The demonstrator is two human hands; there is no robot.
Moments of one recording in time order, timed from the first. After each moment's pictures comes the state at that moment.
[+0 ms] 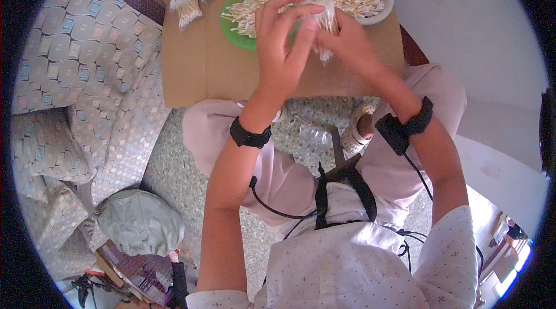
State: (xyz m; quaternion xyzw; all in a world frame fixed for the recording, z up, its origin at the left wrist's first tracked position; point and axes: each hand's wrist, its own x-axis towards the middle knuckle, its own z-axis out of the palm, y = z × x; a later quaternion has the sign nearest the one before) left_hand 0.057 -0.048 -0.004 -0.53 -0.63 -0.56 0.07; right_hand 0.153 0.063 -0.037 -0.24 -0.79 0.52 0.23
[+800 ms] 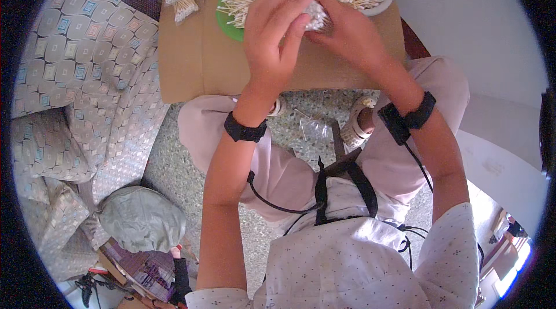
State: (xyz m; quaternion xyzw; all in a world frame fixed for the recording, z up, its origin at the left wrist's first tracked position) left_hand 0.049 -0.053 -0.006 -0.57 -0.59 -0.56 0.15; right_hand 0.160 0.063 -0.017 -0.17 -0.92 0.31 0.20
